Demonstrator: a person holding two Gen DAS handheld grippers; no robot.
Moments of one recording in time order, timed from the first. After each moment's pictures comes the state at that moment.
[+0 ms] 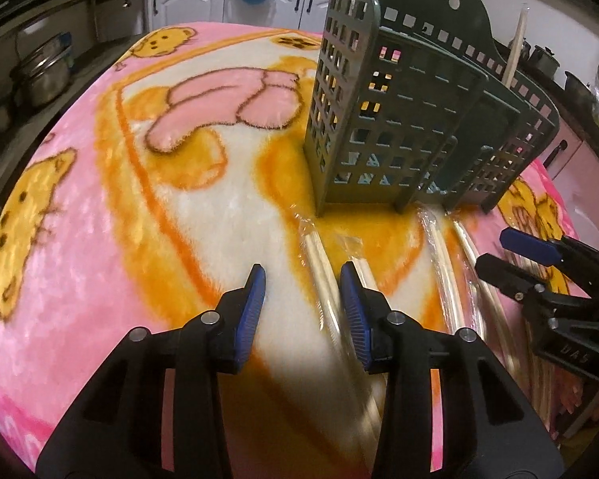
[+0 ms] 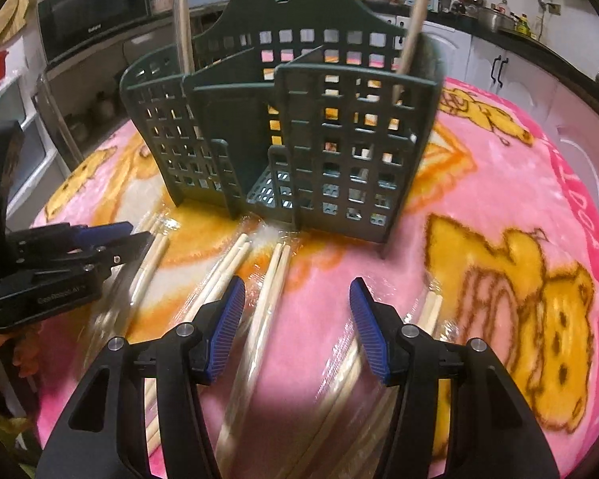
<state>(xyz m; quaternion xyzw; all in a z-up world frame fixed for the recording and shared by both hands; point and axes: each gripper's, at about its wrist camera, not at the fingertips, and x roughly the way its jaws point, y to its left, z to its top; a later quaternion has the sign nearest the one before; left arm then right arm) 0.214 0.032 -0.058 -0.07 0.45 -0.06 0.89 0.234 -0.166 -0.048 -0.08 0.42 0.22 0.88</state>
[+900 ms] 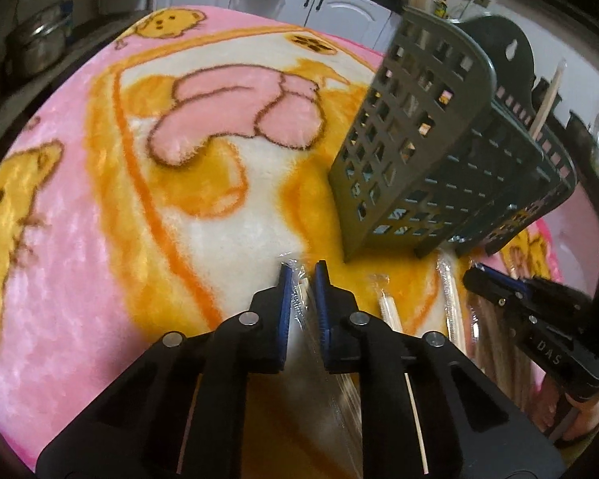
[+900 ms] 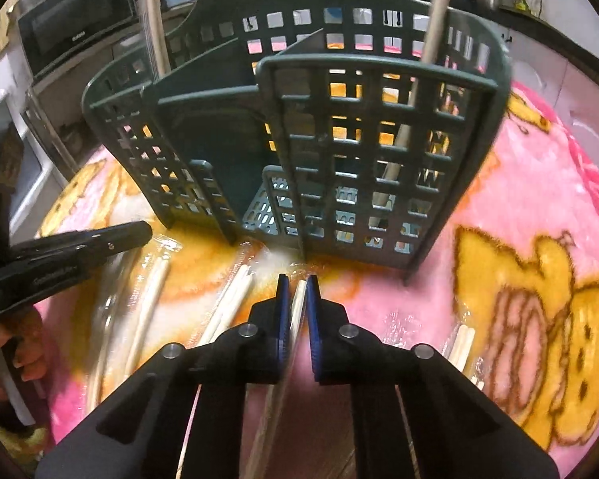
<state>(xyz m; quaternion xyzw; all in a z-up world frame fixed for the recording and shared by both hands) 0.243 0.064 -0.060 -0.14 0.46 -0.08 0.88 0.260 -0.155 -0.050 -0.03 0.44 0.22 0.87</state>
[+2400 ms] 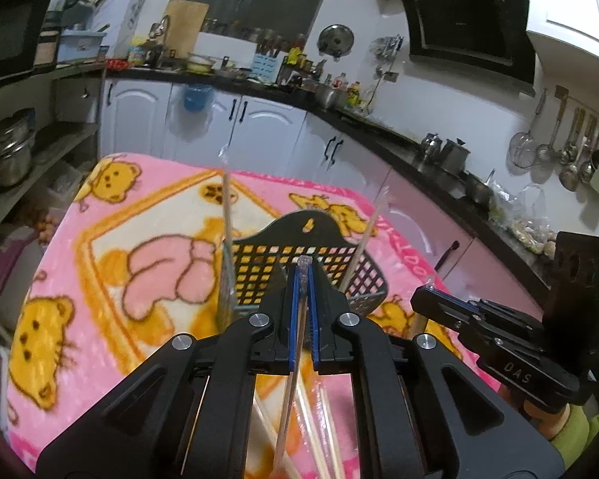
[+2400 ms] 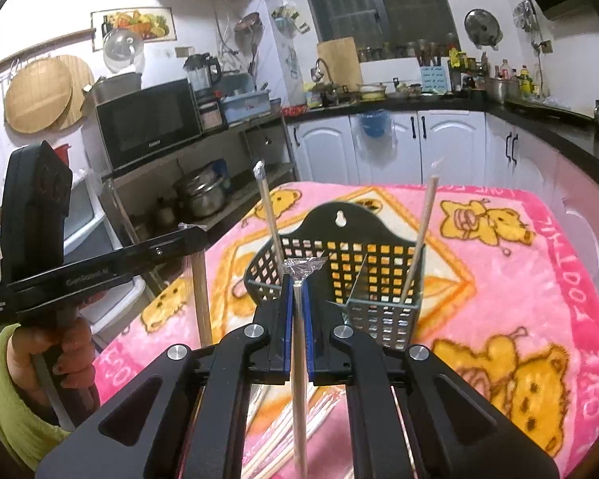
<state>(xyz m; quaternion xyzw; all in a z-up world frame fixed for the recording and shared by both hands) 0.185 0.030 0.102 -0.12 0.27 -0.17 0.94 0.192 -0.198 0.092 0.03 0.25 0.29 0.92</state>
